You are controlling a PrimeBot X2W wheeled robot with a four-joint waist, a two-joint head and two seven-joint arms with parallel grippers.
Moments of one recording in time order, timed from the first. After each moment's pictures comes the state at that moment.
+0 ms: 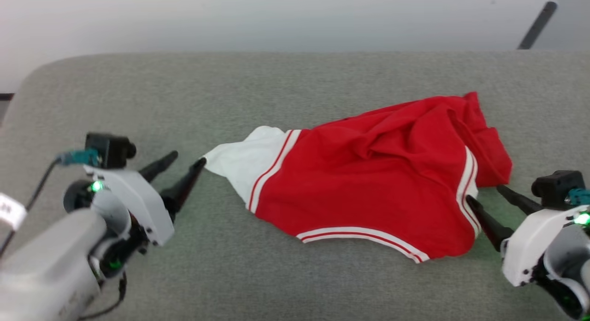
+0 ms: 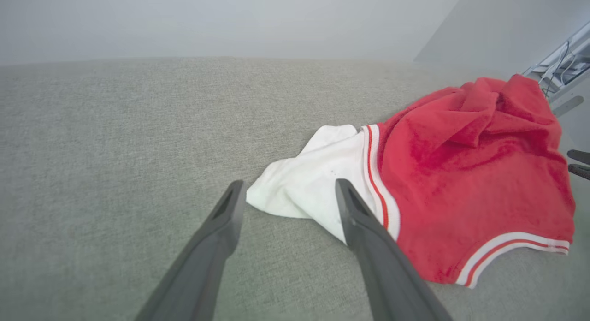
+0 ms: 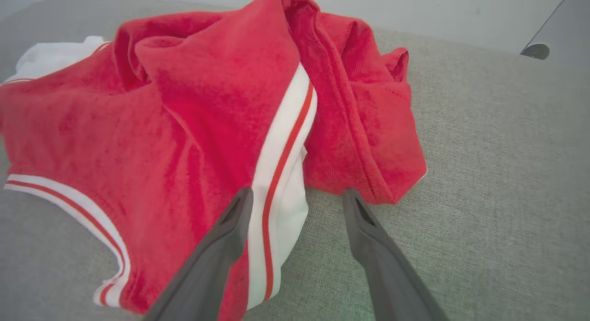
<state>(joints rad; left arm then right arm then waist) -0.82 0.74 -1.09 0.44 -1.31 -0.10 -0.11 -0.29 -0.48 0.29 0.17 0.54 0.13 0.26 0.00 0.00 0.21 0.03</state>
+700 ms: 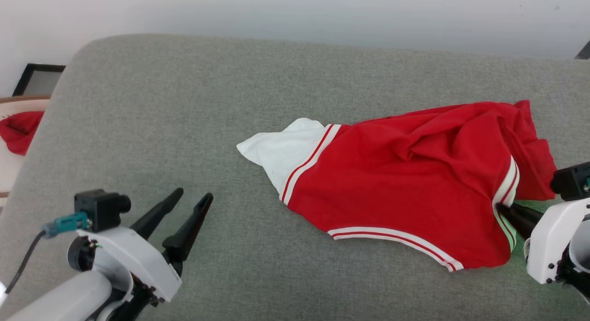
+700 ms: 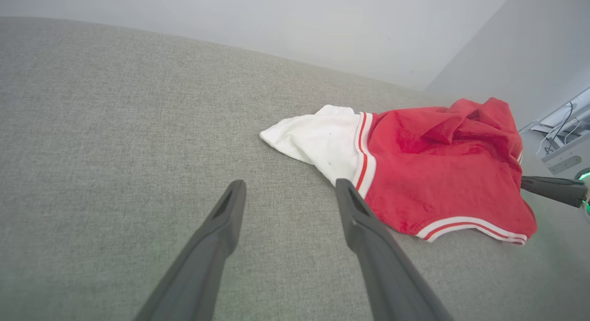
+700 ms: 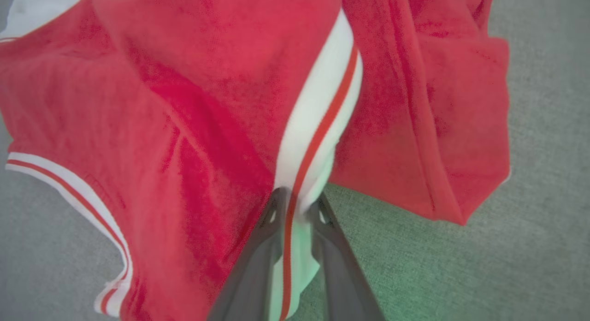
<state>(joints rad) -0.53 0.87 -0.97 0.02 -1.32 0.09 -0.26 -0.32 -0.59 0.32 0.18 0.72 0.13 0.46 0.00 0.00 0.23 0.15</state>
